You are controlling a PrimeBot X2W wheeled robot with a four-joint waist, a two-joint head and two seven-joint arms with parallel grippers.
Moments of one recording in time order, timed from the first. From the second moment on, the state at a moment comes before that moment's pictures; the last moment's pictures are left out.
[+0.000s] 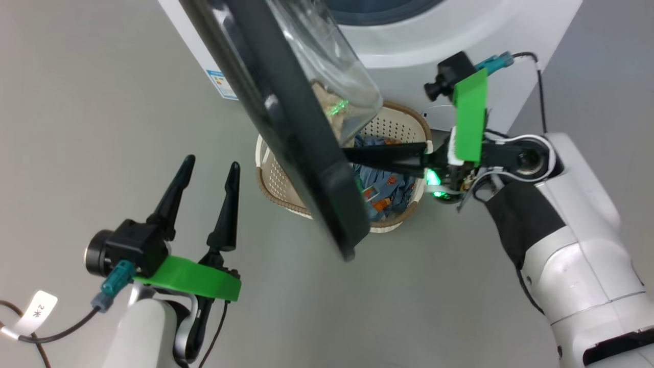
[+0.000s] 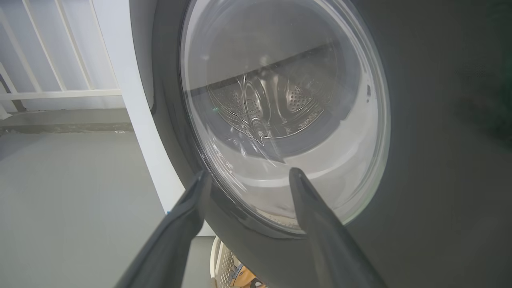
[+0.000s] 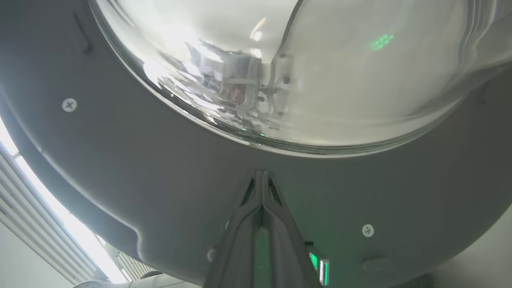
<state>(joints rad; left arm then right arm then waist) -0.34 0.02 -0.17 0.17 -0.21 -0.10 -0.26 -0.94 -0.09 0.23 0.68 1.57 0.13 1.14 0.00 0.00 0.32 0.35</state>
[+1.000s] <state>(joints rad) -0.26 0.02 -0.10 0.20 -0.18 -0.11 -0.26 -0.79 -0.14 0.38 0.63 1.77 0.13 0.92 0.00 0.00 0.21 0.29</state>
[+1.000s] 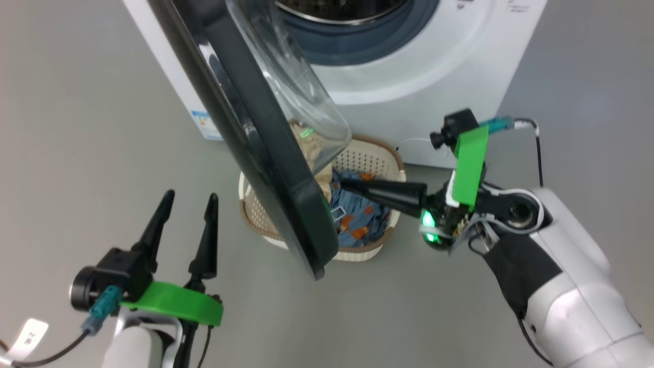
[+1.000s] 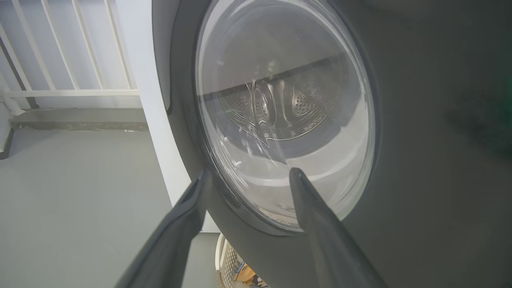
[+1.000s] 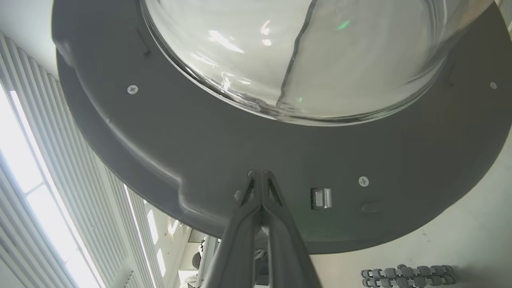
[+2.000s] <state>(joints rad) -0.14 0.03 0.01 0.19 -0.15 -0.13 -0.26 -0.62 -0.22 0.38 0.43 1.64 0.13 0.38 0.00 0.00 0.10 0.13</state>
